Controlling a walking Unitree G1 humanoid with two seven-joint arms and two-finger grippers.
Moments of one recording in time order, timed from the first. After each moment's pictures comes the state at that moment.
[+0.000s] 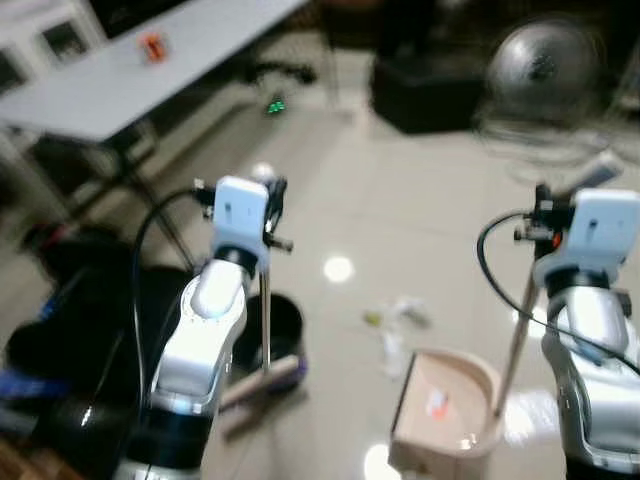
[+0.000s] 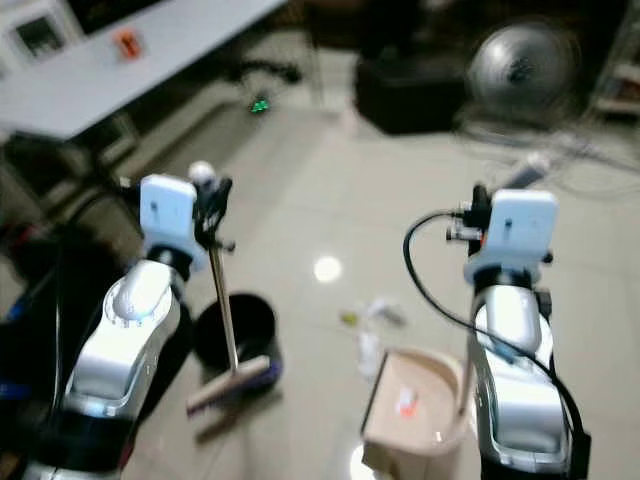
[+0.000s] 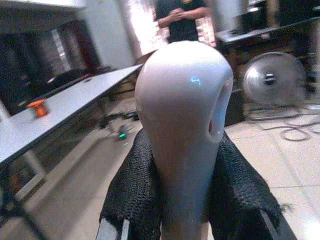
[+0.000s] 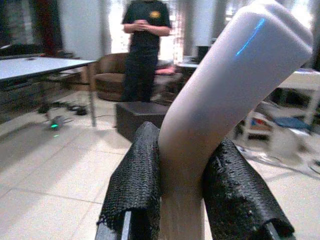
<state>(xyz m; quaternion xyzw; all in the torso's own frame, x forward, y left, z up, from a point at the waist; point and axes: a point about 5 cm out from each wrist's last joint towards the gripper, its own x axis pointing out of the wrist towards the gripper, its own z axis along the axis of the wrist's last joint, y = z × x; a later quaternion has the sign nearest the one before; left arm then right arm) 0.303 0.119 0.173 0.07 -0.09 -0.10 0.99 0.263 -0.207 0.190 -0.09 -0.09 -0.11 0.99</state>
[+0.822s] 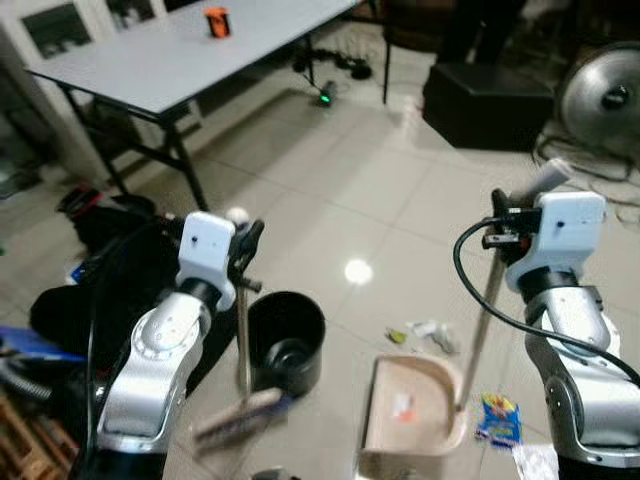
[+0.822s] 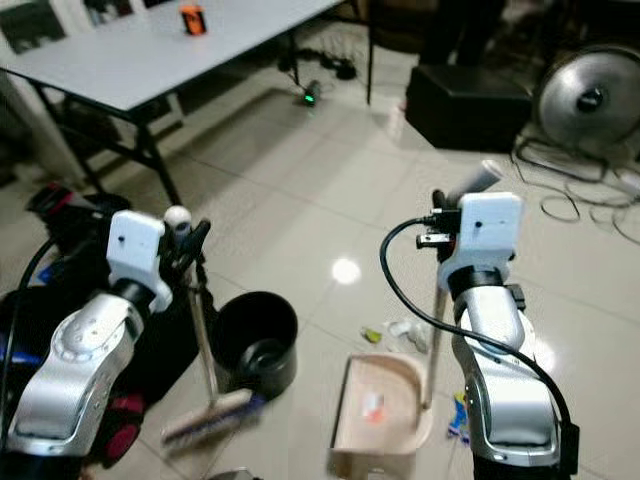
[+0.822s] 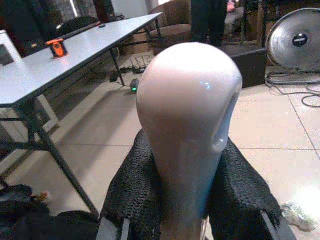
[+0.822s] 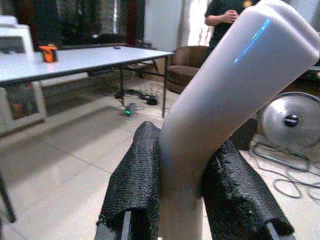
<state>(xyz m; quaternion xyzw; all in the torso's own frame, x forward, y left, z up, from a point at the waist) 0.276 0.157 0.146 0.07 0.00 -0.14 0.99 0.268 -0.189 0.182 -0.06 -0.06 -0.03 1.00</state>
